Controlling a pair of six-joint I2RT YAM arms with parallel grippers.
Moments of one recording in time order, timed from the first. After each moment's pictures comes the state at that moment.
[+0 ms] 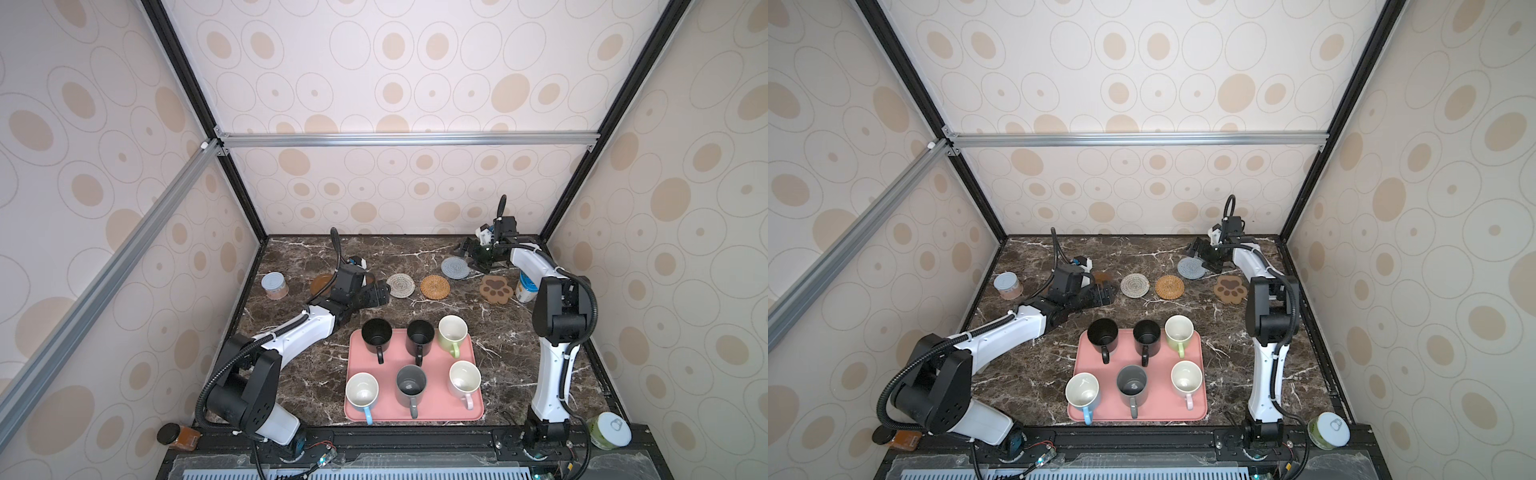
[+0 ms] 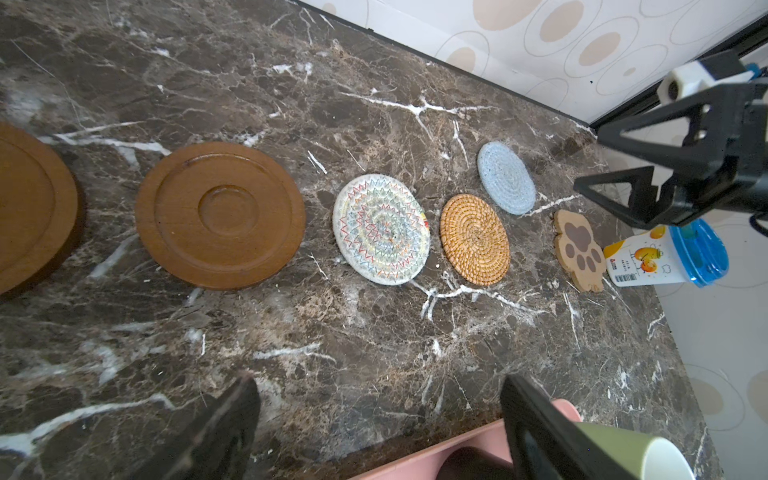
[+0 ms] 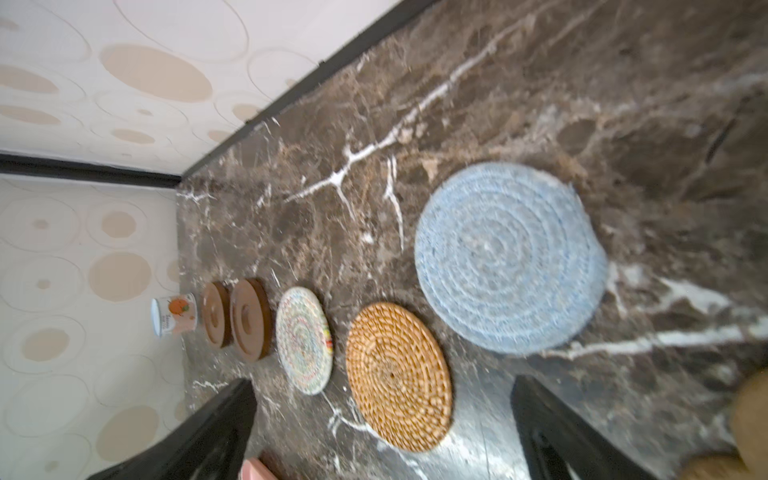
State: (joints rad) left arm -0.45 1.51 0.92 -0.05 0.06 -0.57; right arm 0.04 2.20 1.83 -0.53 -0.59 0.49
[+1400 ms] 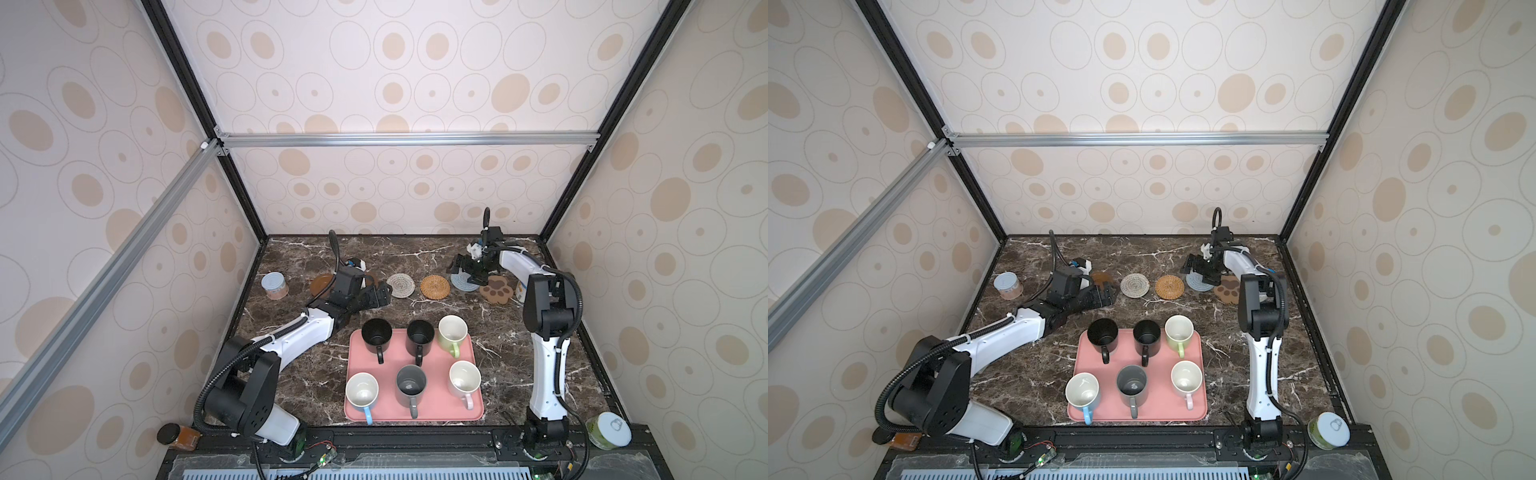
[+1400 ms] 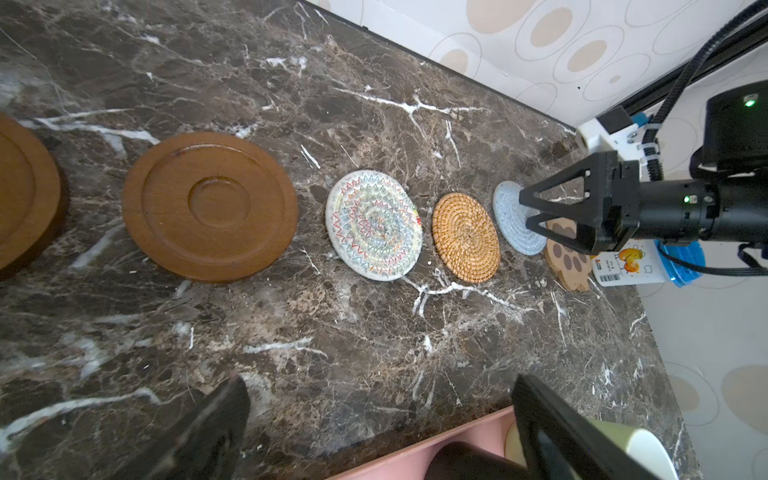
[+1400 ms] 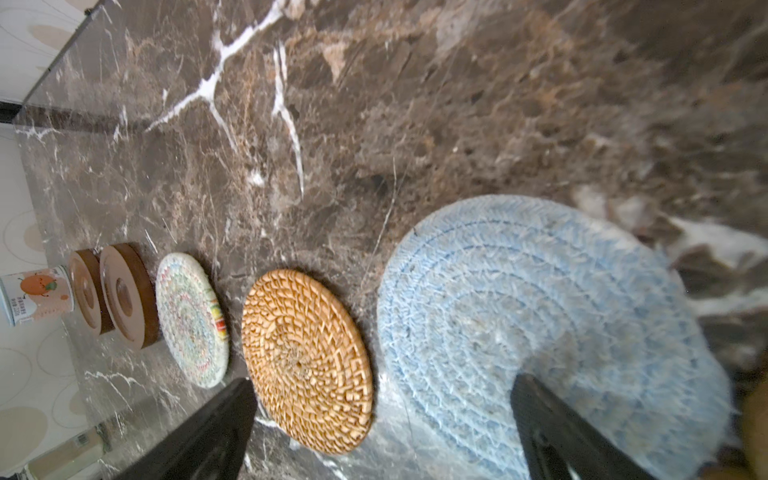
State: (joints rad) left arm -0.45 1.50 0.90 -0.02 0.07 -0.60; right arm 0.08 2.27 1.82 -0.73 -0.45 0.32
